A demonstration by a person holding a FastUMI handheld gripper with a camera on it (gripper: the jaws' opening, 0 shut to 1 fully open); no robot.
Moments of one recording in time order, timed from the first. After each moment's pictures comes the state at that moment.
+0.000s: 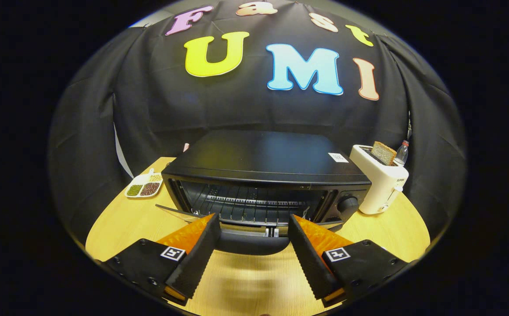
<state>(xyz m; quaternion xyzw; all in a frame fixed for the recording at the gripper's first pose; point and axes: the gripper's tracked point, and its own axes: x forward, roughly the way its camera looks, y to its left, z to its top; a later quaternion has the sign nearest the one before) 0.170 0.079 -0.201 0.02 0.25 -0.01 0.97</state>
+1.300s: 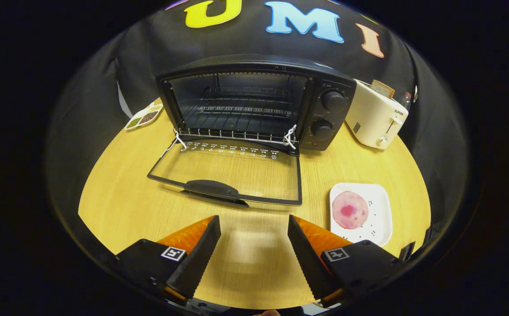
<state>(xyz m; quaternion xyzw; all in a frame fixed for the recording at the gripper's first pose) 0.049 0.038 -0.297 0.00 0.43 0.02 0.90</state>
